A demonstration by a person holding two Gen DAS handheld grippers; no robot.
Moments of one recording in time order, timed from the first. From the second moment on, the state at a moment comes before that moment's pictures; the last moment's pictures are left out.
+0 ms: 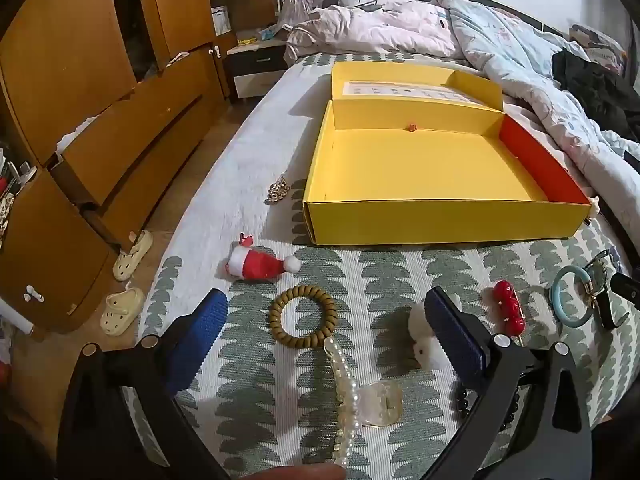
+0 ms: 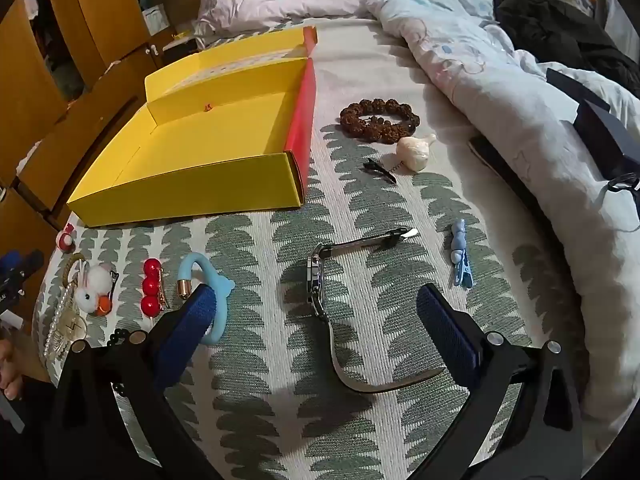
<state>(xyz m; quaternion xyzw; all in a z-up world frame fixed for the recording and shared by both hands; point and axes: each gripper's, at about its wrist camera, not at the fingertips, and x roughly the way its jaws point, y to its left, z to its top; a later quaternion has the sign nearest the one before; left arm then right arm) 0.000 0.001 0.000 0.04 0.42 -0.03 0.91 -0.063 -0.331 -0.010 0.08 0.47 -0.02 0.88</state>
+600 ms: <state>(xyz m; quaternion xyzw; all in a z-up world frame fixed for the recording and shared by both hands) 0.010 0.012 -0.002 0.04 0.44 -0.03 0.90 -0.065 -0.334 -0.009 0.08 0.46 -0.01 0.88</state>
